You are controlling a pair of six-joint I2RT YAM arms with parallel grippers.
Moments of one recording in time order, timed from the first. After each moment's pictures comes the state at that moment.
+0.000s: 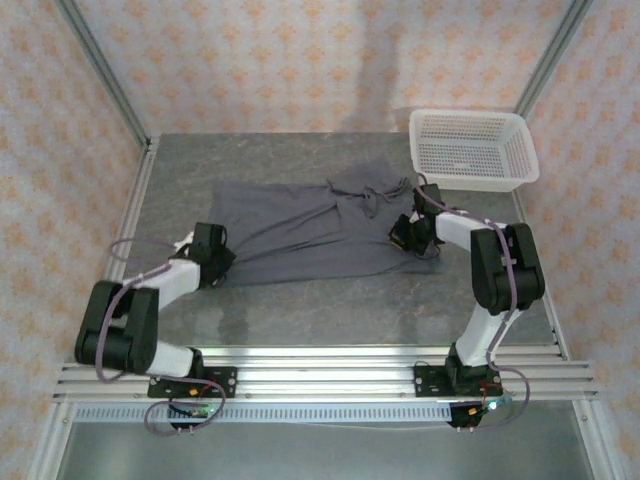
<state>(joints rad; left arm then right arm) -0.08 1.35 0.50 -0.18 -0.13 -1.04 0.16 1.77 0.98 -0.39 -0.33 0.69</state>
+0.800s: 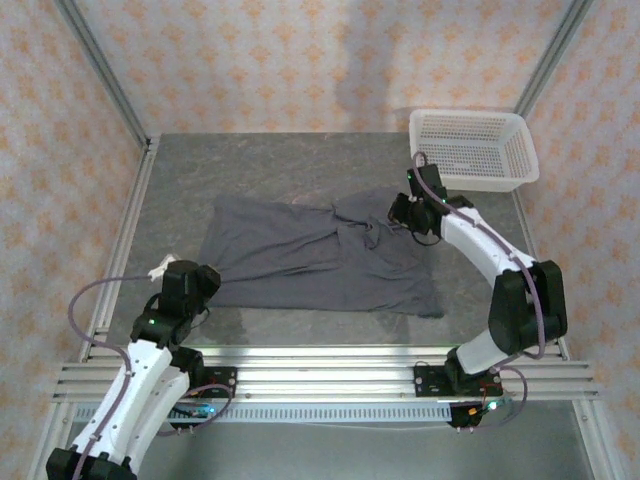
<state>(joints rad) -0.13 0.61 0.42 -0.59 -0.14 -0.95 0.28 1.58 1.19 -0.58 -0.01 0.64</state>
